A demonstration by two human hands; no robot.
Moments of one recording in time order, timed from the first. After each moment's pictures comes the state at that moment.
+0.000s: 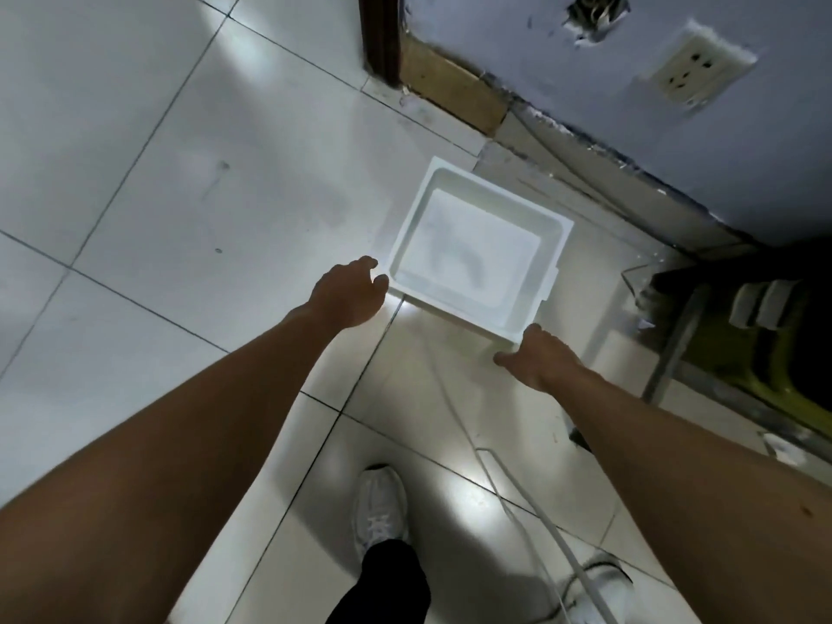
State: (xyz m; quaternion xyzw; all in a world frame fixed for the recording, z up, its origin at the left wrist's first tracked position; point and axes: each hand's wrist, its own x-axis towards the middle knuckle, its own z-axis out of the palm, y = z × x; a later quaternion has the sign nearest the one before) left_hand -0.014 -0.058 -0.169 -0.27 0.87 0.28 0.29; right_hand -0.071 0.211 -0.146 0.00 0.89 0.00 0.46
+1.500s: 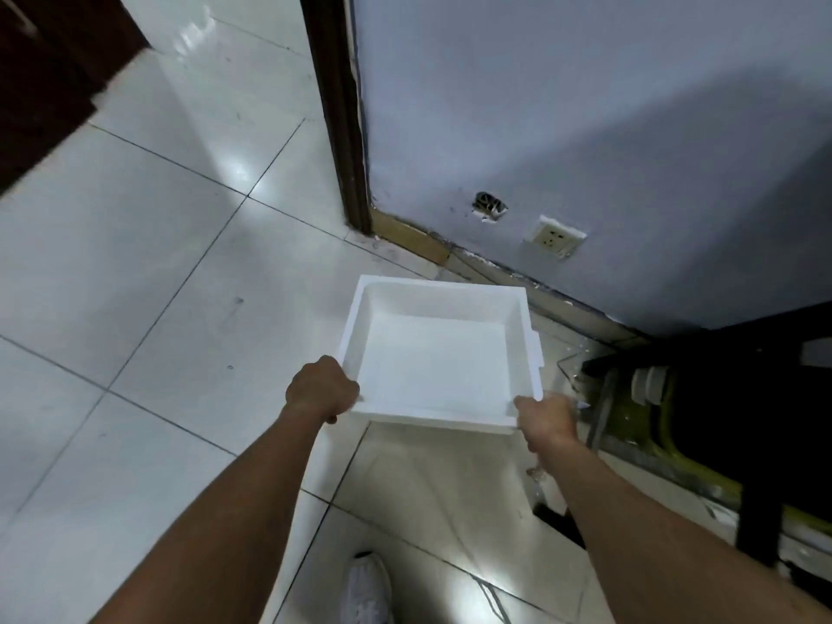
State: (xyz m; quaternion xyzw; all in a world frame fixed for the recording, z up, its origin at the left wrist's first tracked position) left_hand -0.034 -0.052 -0.019 -0.37 0.83 0.27 0.32; right_hand -0.104 0.232 -0.021 0.31 0.84 -0.34 0.28
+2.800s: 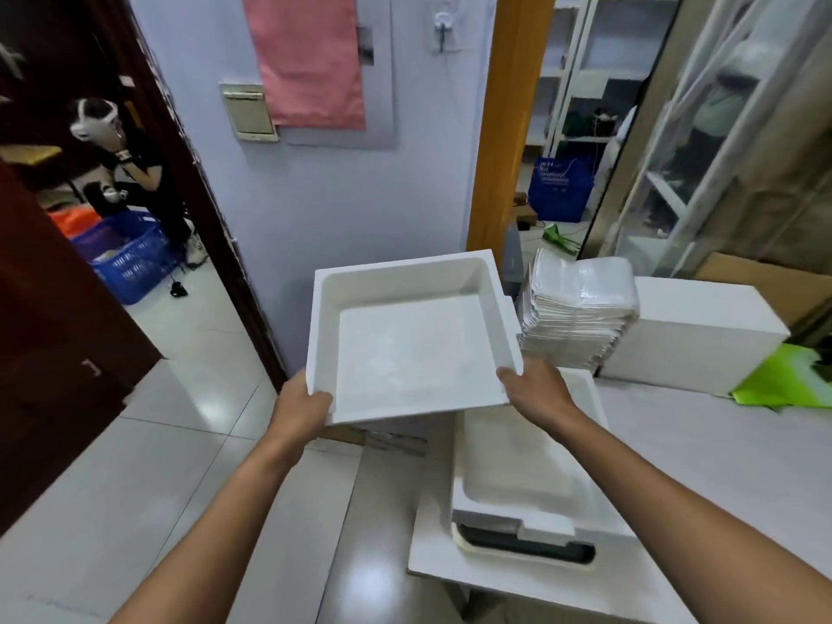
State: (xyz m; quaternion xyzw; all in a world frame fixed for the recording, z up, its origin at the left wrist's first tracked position) left_hand -0.013 0.143 0.564 -0.23 0.78 0.59 -0.01; right_hand -0.083 0.450 0.581 0.04 0.92 -0.39 0.07
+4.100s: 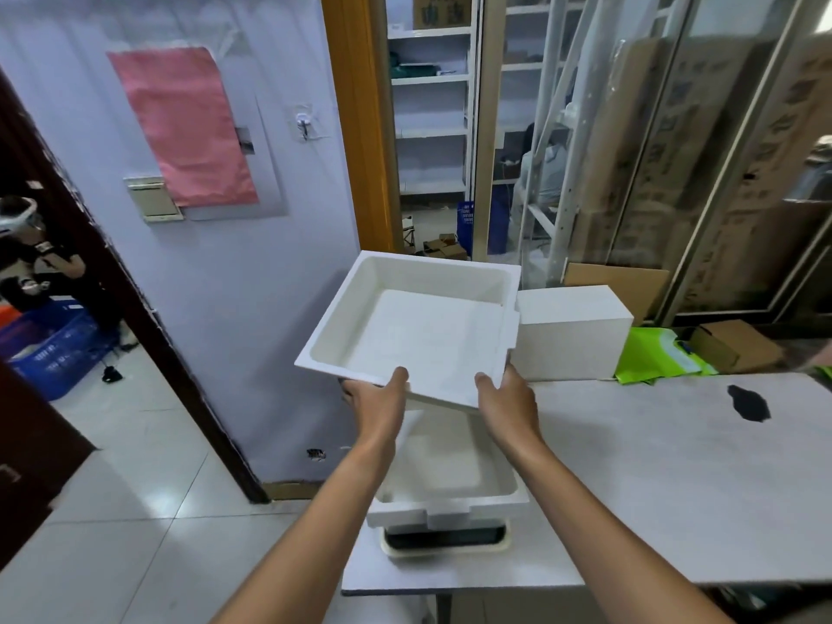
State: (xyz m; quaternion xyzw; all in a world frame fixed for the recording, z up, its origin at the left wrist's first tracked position) left_hand -0.011 0.395 0.620 -0.24 0.68 0.68 -0.09; right_hand 0.004 0.553 0.621 0.17 0.83 -0.53 -0.05
